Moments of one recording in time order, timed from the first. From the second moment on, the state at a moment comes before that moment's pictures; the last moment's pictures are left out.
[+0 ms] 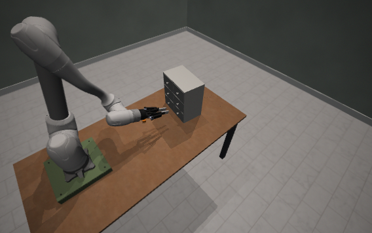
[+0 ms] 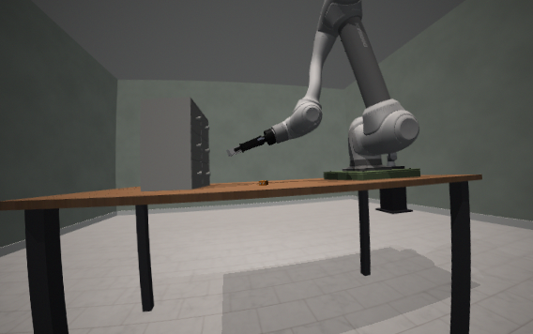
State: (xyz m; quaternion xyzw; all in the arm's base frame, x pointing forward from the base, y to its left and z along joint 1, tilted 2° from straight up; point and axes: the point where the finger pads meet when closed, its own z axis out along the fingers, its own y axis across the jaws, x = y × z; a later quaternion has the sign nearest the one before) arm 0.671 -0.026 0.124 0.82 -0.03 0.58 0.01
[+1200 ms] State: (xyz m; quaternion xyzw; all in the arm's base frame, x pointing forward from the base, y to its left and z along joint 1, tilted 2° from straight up) arm 0.736 -0.028 0.029 0.82 -0.03 0.58 0.01
